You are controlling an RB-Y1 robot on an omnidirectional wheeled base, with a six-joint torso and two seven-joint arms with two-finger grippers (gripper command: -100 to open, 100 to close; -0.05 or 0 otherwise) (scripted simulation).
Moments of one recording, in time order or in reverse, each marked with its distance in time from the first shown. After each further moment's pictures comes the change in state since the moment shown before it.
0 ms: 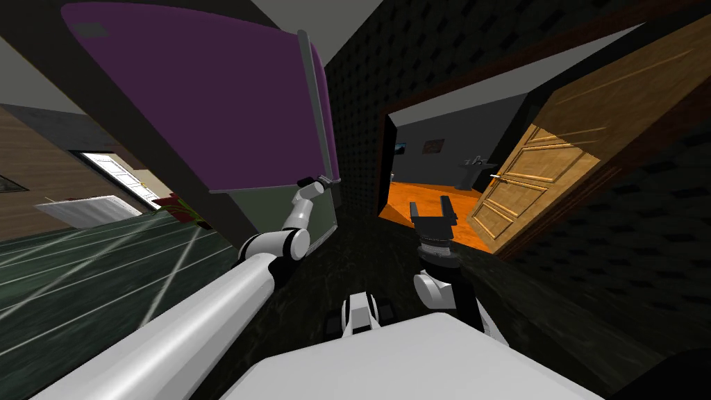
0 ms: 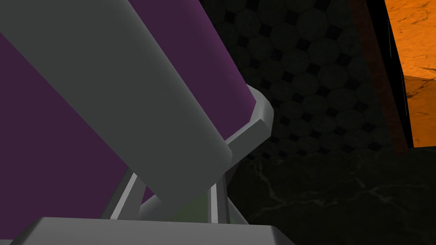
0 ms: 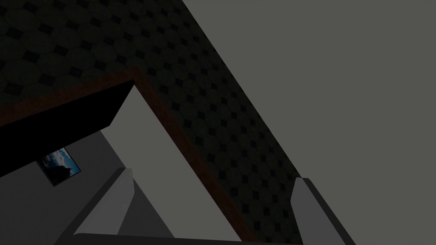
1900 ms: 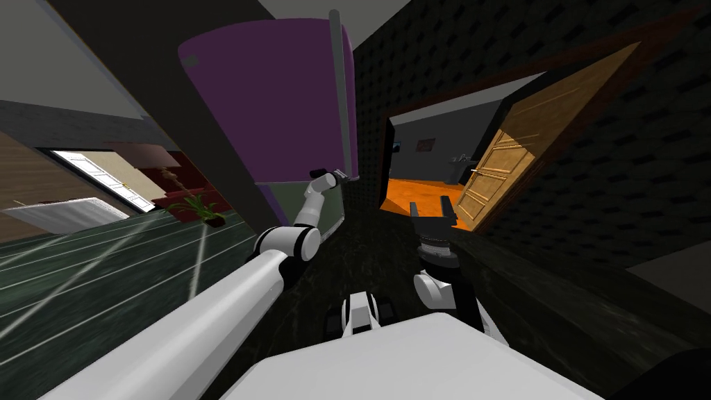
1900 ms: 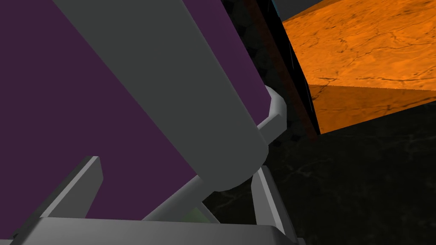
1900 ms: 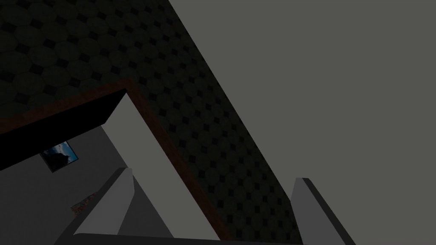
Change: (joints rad) left arm -0.075 -0.106 -0.073 -0.079 0.078 0.152 0.006; right arm 0.000 0.000 0.000 0.000 0.000 0.000 0.000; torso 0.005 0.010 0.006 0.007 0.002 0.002
